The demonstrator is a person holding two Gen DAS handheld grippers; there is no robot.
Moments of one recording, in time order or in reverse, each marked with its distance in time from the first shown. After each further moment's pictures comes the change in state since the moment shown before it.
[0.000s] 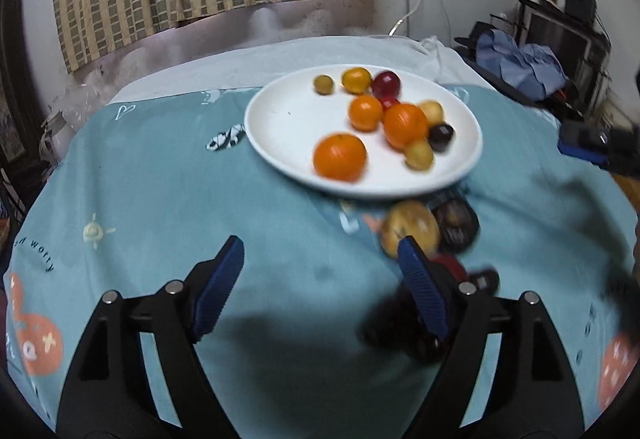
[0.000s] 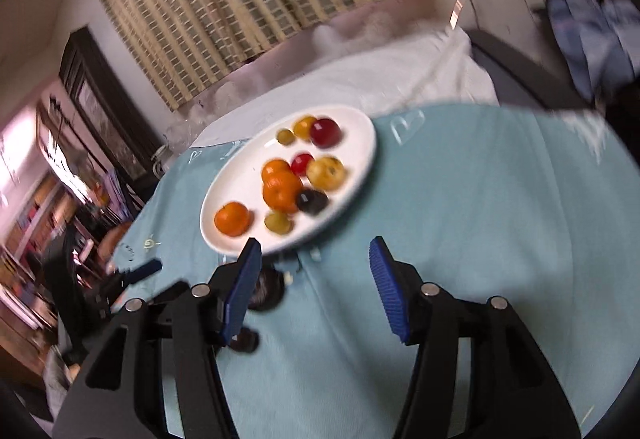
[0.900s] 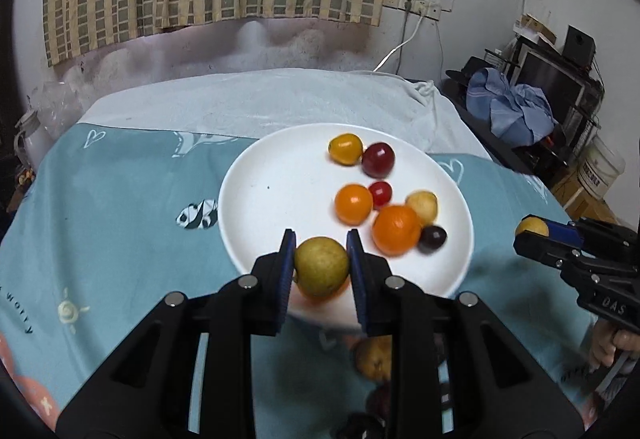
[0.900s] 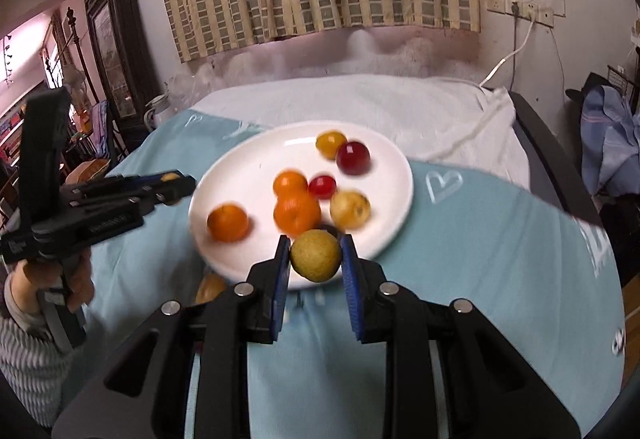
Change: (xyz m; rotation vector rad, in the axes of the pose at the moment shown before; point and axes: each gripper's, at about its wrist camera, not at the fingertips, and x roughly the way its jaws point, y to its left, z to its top) left arm 0.038 0.022 0.096 -0.110 -0.028 -0.105; right arm 0.043 0.066 0.035 -0.346 0.008 -0.098
